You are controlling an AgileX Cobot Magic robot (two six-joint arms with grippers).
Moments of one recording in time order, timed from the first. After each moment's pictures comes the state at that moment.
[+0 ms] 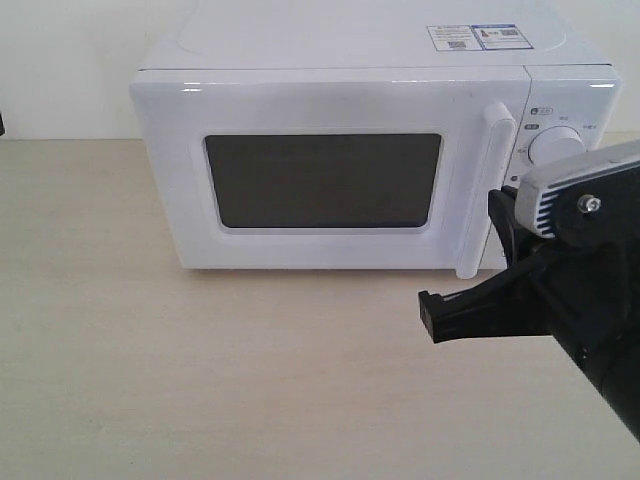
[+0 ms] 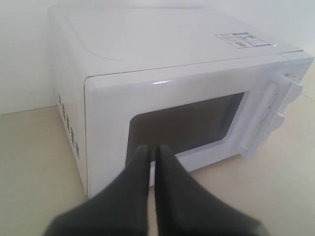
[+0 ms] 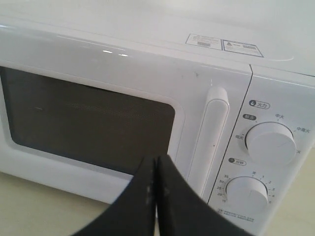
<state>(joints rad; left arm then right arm) -0.22 0.71 -0.59 -0.92 0.38 0.85 1.27 1.17 -0.35 1.30 -1.11 -0.94</state>
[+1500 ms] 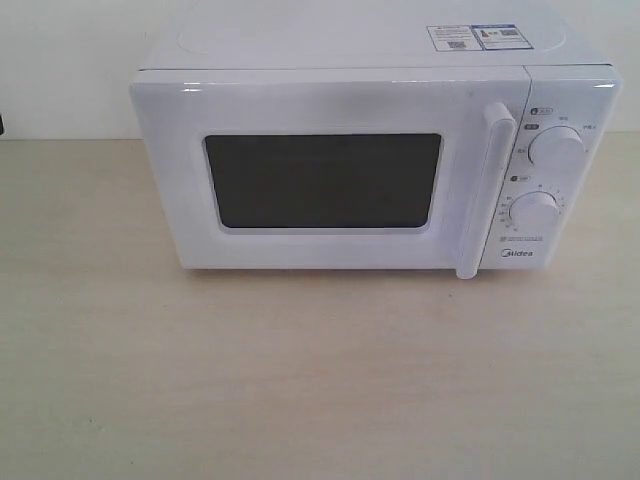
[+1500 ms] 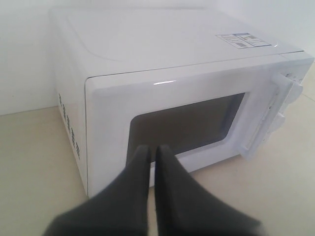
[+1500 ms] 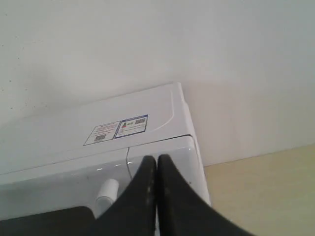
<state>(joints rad) -0.22 0.71 -0.59 -0.92 0.38 0.85 0.89 0.68 -0.35 1.30 -0.88 -0.97</state>
